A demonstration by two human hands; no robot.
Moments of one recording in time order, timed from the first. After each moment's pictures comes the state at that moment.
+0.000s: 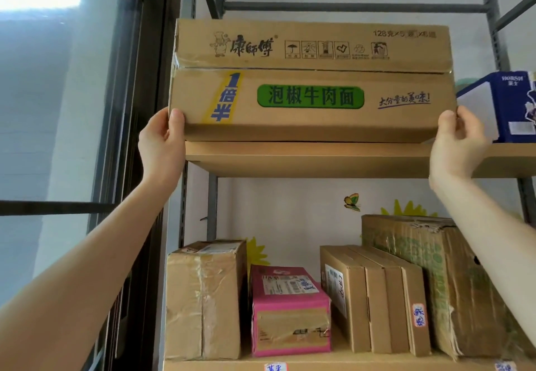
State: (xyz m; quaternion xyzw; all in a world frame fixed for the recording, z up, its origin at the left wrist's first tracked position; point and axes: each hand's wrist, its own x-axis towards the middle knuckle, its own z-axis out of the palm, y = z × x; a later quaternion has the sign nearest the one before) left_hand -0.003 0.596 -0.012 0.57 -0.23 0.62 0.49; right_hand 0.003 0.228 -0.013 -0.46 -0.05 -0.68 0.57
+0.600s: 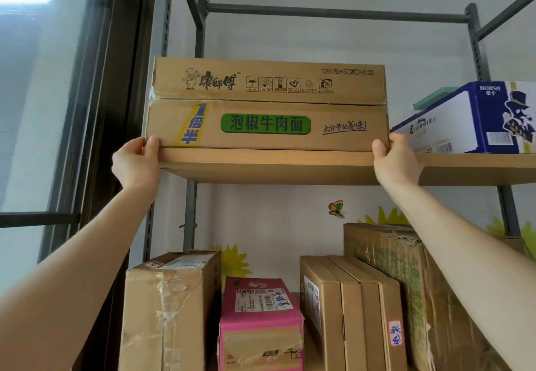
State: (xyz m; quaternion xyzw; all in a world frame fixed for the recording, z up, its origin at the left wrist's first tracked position) left_hand 0.050 0.587 -0.006 0.57 -0.03 0.61 0.55; right_hand 0.048 0.223 -0.001 -0.71 0.05 -0.59 0.38
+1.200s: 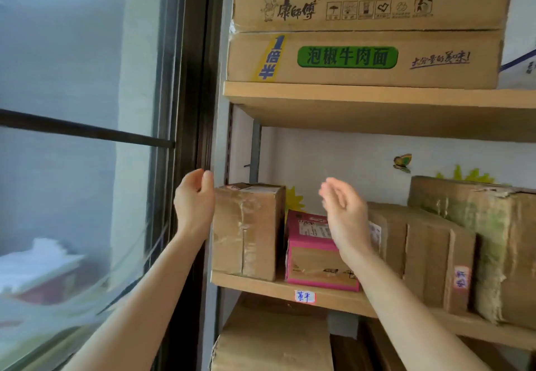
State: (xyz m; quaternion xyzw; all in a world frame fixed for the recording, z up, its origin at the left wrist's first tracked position) left_hand 0.001 0.604 -0.167 0.64 0.03 0.53 0.56; right_hand 0.016 0.394 -0.171 -0.71 -0.21 -0.32 0.59
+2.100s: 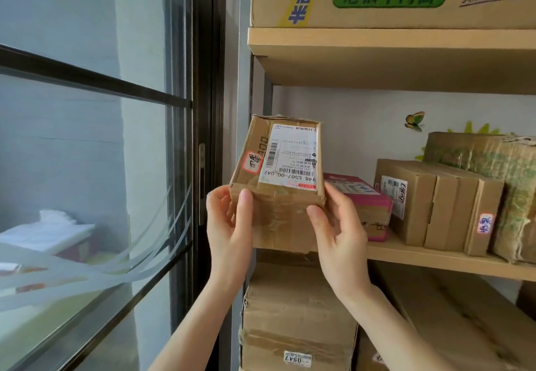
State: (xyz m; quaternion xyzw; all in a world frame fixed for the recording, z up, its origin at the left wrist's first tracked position) left_hand -0.069 0.589 -0.254 0.56 -0.14 0.46 0.68; right_hand -0.043 0.458 -0.262 -0.64 -0.33 -0.40 0.57
